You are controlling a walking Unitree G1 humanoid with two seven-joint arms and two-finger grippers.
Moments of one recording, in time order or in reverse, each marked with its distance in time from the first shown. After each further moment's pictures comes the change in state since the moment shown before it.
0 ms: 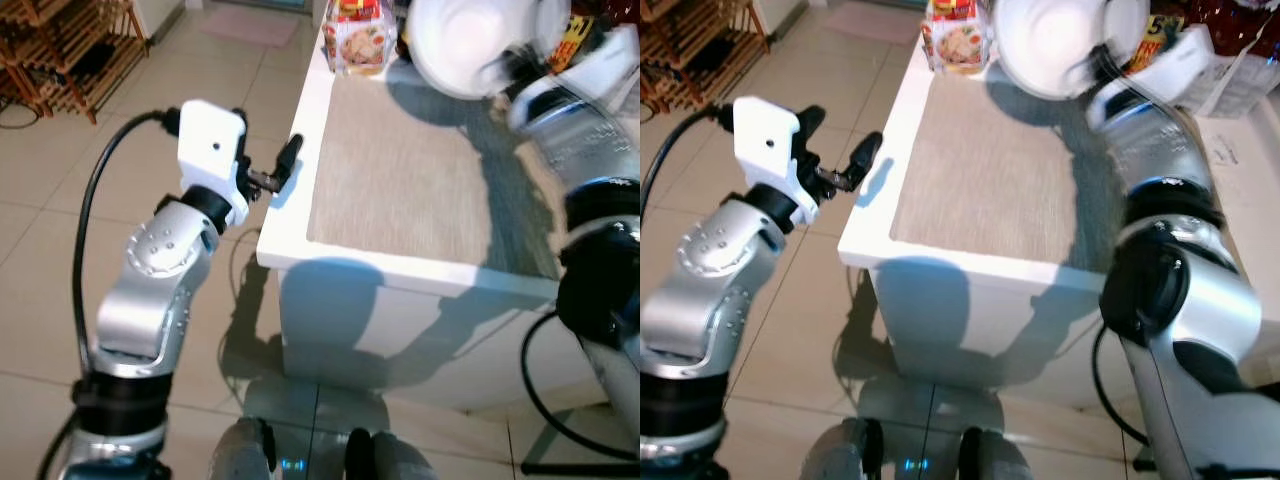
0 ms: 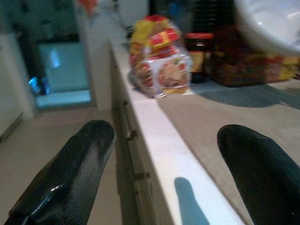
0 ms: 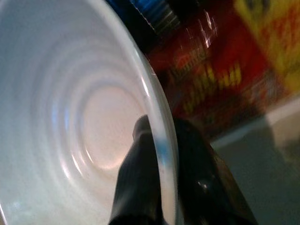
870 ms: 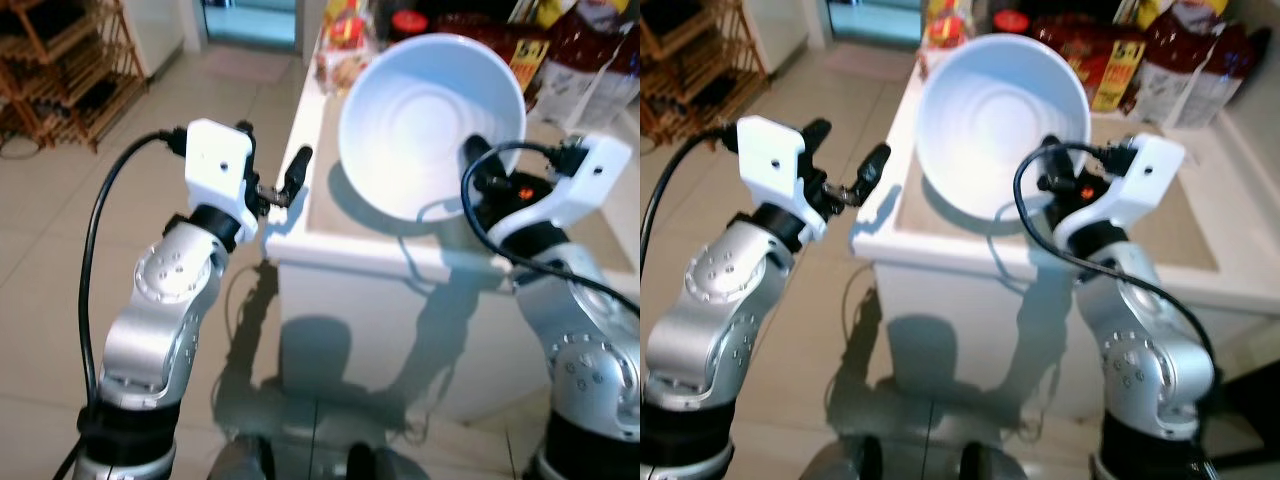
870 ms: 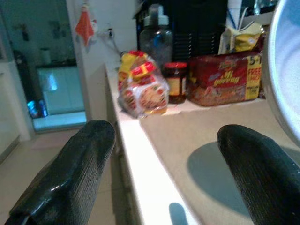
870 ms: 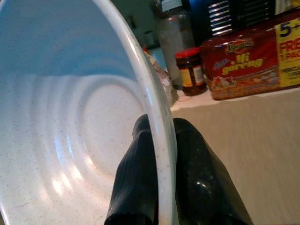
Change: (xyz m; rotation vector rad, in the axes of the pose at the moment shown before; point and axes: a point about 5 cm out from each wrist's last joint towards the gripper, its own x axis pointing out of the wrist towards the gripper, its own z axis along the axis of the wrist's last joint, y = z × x) left arm -0.013 -0.015 0.003 0.011 -0.023 -0.029; right arm -0.143 0.034 -0.066 -0.351 0.045 0.129
